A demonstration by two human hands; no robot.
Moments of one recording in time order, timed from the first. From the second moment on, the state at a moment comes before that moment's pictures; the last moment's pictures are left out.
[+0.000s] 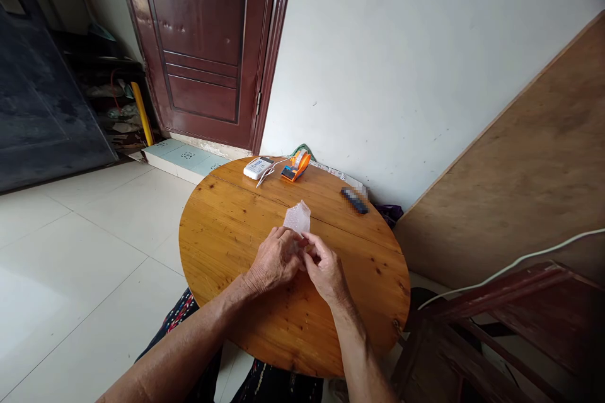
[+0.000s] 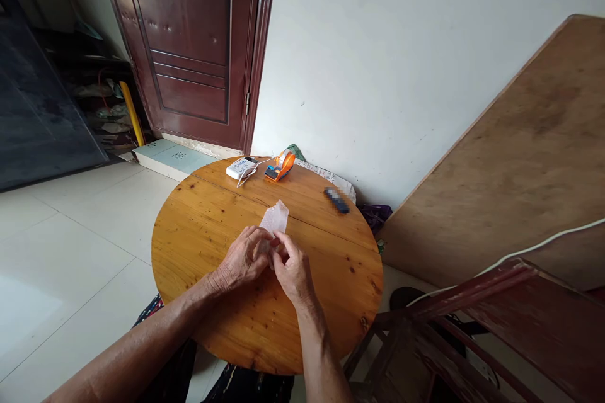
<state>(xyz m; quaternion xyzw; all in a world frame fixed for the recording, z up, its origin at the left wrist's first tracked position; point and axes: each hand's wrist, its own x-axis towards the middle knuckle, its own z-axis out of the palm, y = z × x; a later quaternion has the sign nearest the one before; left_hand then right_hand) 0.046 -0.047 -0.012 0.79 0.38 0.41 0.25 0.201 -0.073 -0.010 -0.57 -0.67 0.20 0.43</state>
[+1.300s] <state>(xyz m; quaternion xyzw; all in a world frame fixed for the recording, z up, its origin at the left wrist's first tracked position) 0.060 -0.037 -0.023 0.80 0.40 0.36 0.26 0.241 0.014 -0.016 -0.69 -0.59 0.21 0.36</state>
